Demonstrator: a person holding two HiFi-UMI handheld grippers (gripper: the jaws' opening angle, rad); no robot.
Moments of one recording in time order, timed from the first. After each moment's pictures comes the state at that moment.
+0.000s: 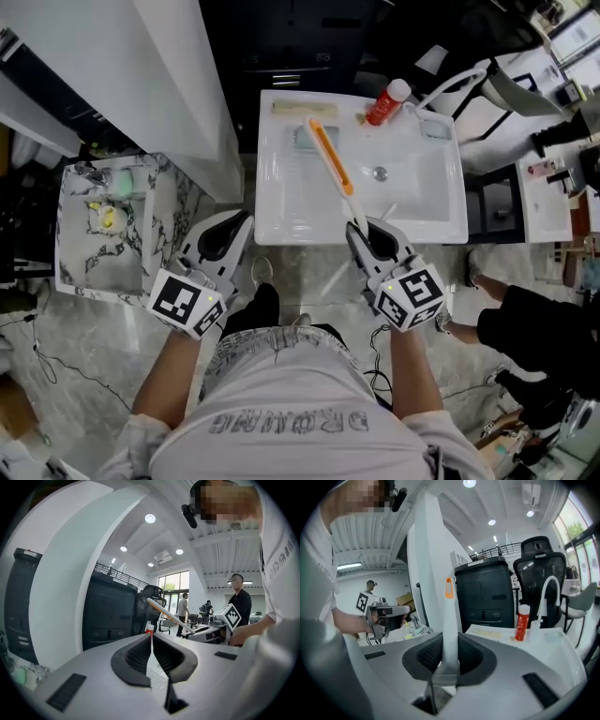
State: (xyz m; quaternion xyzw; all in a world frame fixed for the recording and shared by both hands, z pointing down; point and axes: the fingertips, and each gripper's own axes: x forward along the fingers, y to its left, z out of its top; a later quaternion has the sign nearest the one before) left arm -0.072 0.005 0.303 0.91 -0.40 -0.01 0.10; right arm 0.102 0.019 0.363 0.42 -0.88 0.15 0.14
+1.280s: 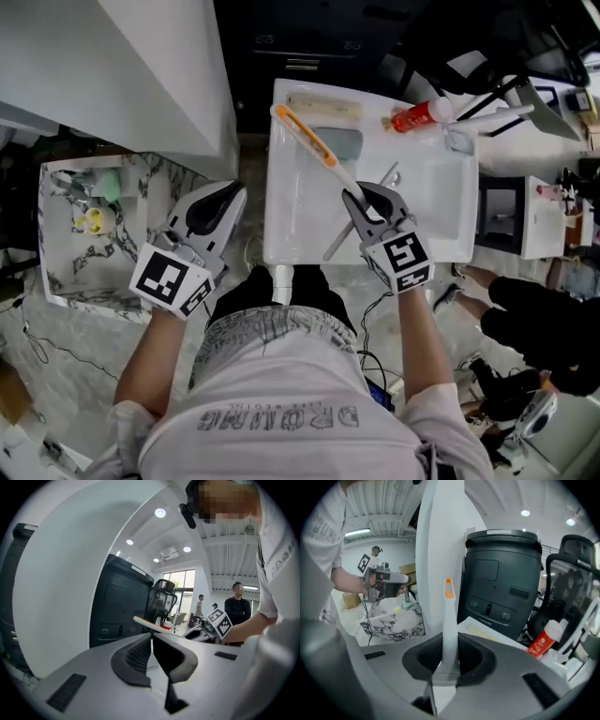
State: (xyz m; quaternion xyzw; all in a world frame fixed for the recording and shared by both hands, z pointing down) left arm -0.116 -0.126 0.339 0.91 -0.40 0.00 0.14; right arm 0.063 -0.131 0.426 0.36 -0.87 0.07 0.31
